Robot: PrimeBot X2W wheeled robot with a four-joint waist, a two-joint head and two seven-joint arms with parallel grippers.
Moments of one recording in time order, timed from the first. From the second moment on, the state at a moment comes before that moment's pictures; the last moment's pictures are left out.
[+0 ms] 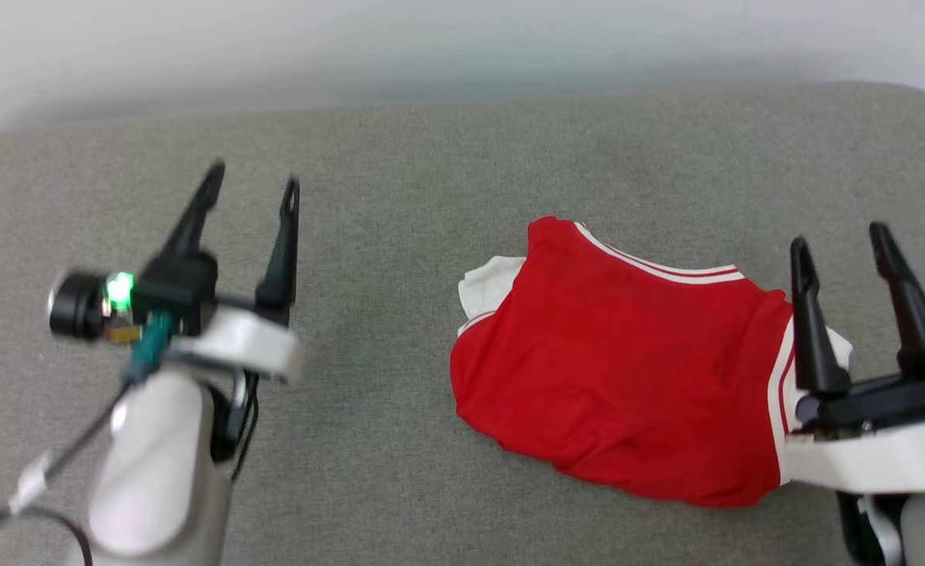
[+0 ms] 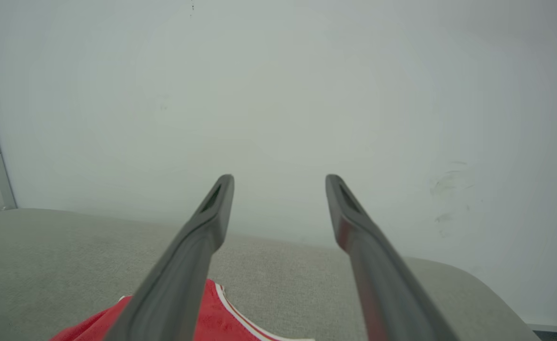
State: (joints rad) left arm -0.39 0.17 -0.07 0.21 -0.03 -0.10 -0.26; right arm -0.15 -0.16 0.00 -0.11 0.13 0.13 -0.26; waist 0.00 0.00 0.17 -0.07
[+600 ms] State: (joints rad) left arm -1.07 0.42 -0.64 0.34 -0.37 -0.13 0.33; right arm -0.08 -0.06 0.01 -0.21 0.08 0.13 -0.26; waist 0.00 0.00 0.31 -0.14
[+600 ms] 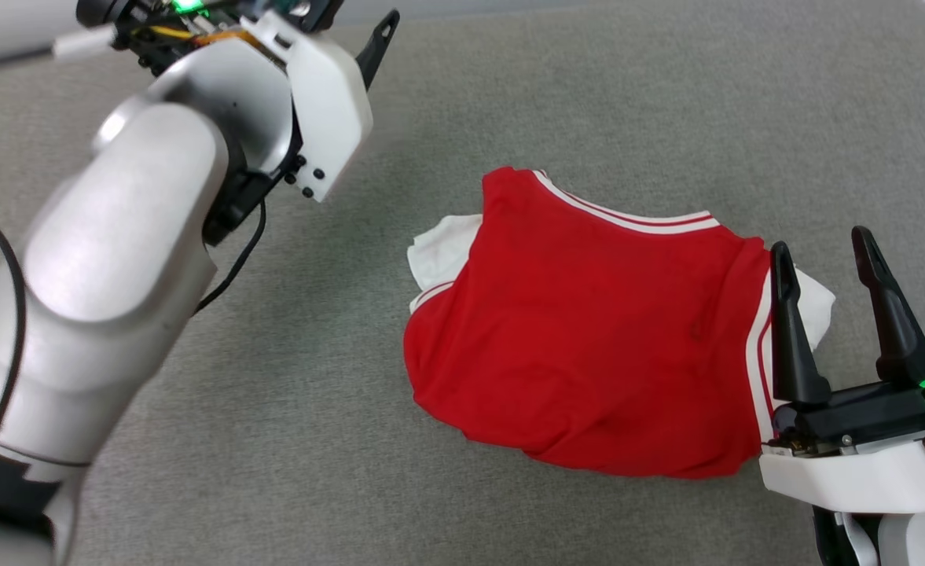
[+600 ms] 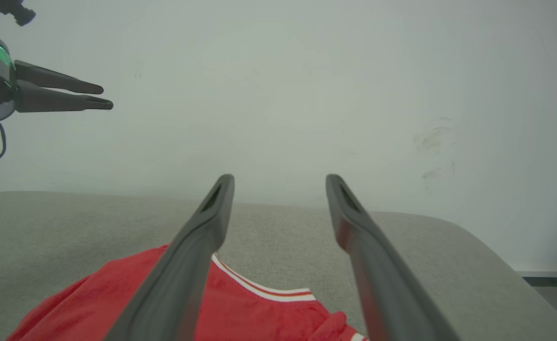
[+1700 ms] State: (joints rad) left arm -1.31 0.61 -1.26 0.17 -0.85 -0.13 1.09; right arm -0.21 -0.05 0.09 -0.18 0.09 0.13 -0.26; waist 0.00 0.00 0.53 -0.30
